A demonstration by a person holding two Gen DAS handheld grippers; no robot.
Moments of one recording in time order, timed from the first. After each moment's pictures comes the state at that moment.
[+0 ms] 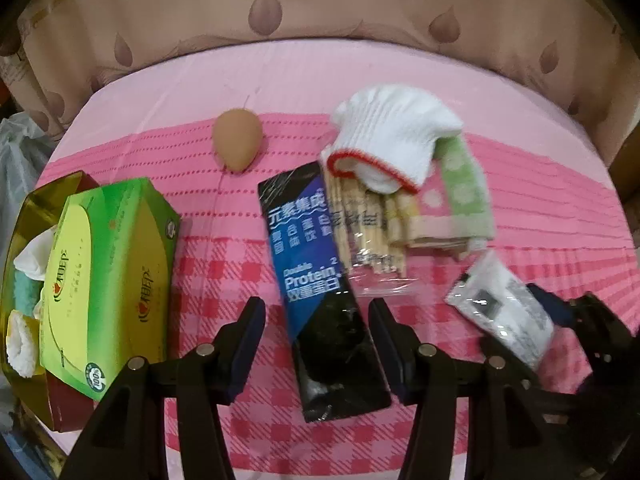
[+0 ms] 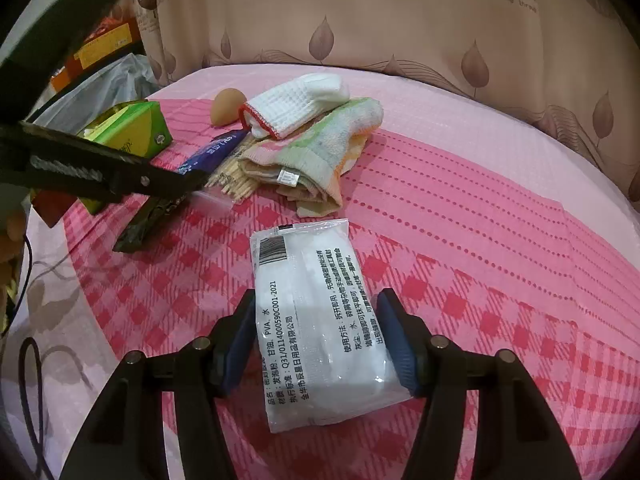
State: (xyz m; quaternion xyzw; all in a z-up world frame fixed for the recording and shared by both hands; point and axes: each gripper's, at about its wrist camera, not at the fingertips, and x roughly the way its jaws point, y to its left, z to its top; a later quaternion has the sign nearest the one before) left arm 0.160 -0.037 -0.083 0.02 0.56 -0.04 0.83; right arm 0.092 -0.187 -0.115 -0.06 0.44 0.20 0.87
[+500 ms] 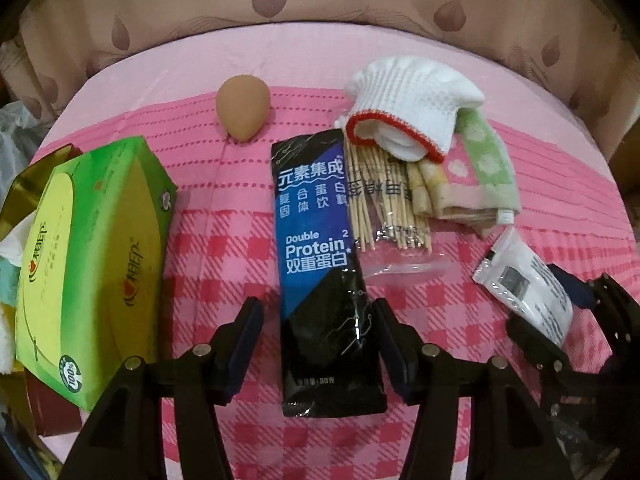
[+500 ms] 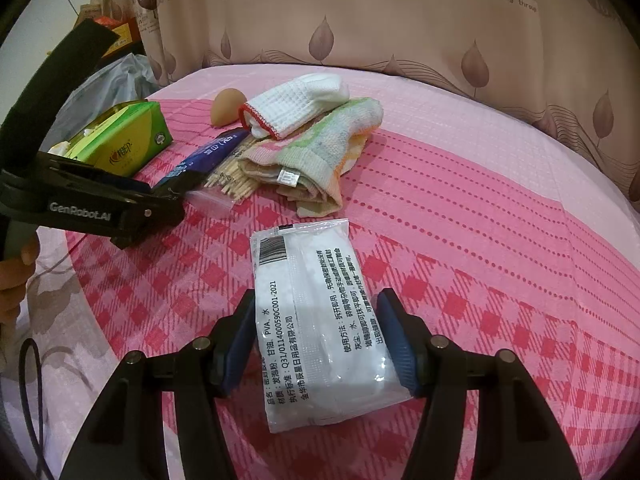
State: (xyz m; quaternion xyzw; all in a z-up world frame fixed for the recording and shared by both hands) left arm 0.158 -0.019 -0.108 0.01 0.56 -0.07 0.83; right arm 0.093 -0.184 -0.114 -0.06 0.44 0.20 0.87
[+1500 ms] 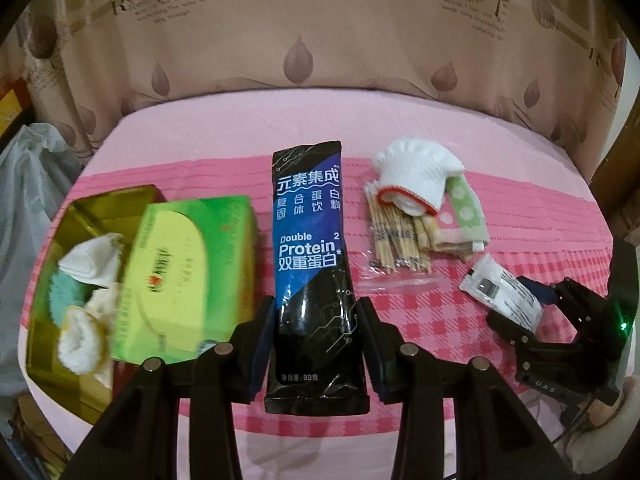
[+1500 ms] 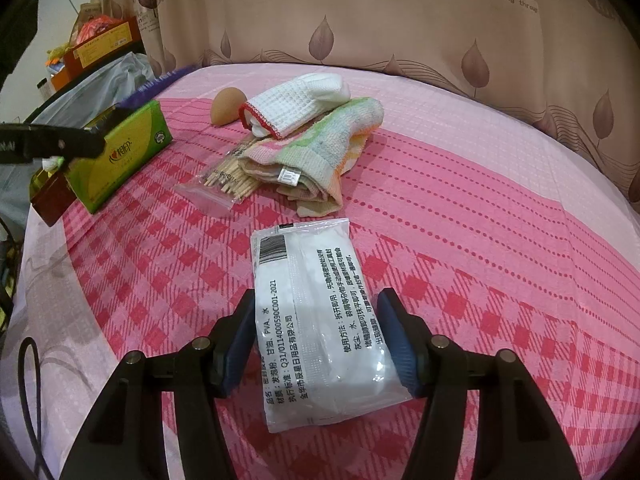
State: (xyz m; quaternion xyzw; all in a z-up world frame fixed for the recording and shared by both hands) left arm 0.112 0.025 -0.033 0.02 0.49 -0.06 0.87; right arm 0.094 -0.184 -0.116 -0.06 0.44 0.19 0.87
